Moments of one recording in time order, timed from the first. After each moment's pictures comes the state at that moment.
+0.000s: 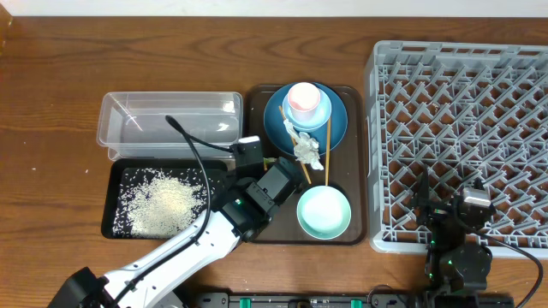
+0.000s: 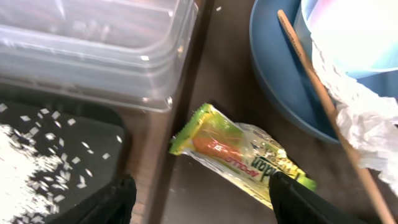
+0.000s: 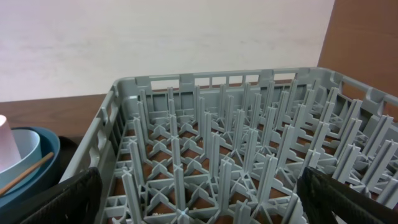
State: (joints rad) left arm -0.81 1.35 0.77 -0.49 -0.55 -0.91; right arm 0.00 0.01 0.01 -0.05 0.20 0.05
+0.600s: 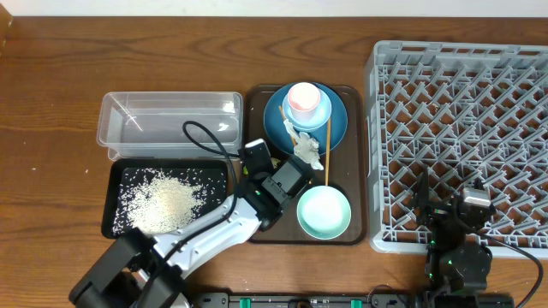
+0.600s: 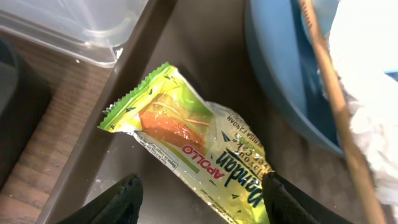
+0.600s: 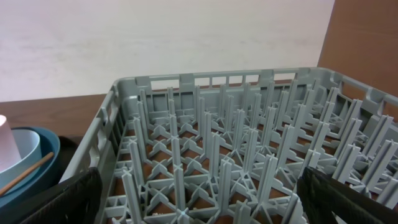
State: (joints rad) left arm -0.81 1.56 0.77 -0.32 -0.45 -1.13; right arm 0.00 0.01 0.01 -0.05 0.20 0.05
